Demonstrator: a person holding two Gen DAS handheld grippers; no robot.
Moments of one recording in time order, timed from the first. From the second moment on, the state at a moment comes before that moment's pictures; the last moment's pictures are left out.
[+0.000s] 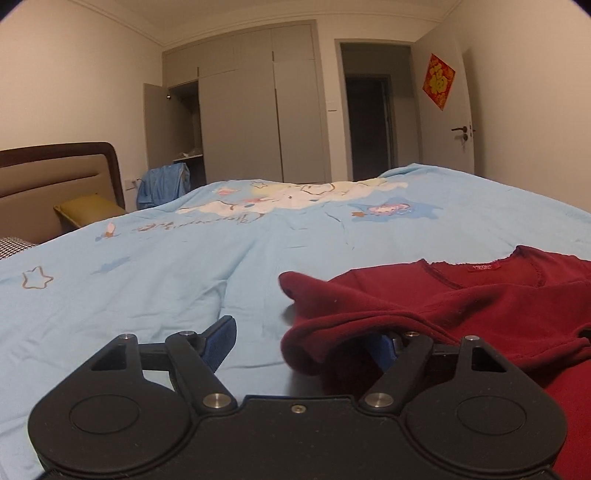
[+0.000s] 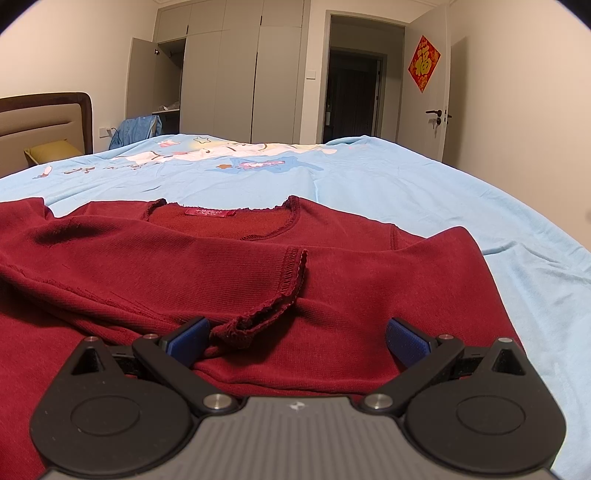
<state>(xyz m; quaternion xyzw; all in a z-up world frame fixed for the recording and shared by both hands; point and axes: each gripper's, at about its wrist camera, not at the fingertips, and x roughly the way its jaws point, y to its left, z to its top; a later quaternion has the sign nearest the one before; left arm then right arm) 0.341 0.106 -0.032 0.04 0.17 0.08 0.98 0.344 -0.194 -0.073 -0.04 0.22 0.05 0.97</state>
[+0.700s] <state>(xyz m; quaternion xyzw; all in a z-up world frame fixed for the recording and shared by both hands) 0.369 0.139 -0.052 -0.07 0.27 0.17 0.95 0.344 -0.194 -0.073 -0.03 0.22 0.06 0.97</state>
